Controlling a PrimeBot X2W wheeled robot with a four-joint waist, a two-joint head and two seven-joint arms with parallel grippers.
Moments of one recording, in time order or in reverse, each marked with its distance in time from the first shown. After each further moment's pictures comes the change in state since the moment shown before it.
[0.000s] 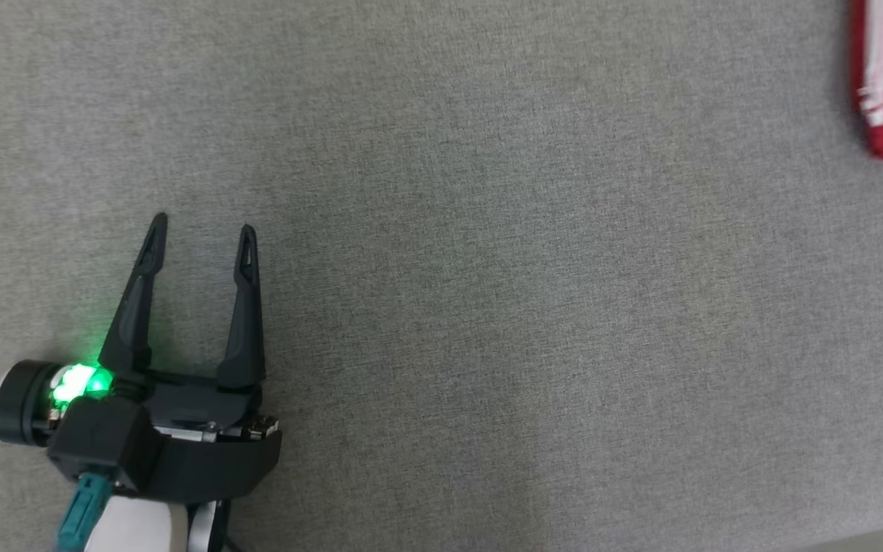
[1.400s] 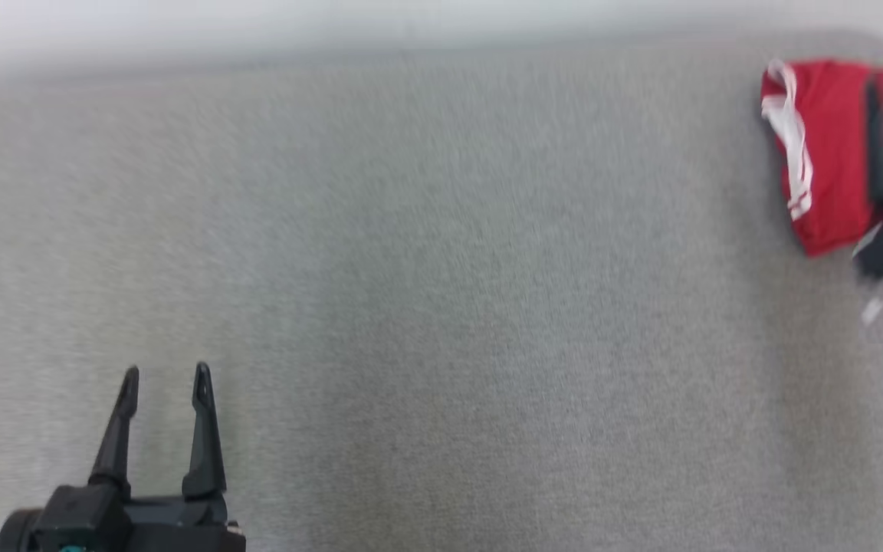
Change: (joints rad) left arm 0.202 -0.021 0.127 0.127 -0.071 0.001 0.000; right arm 0.161 0.396 -0.006 0.127 -0.090 0.000 -0.427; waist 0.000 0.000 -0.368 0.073
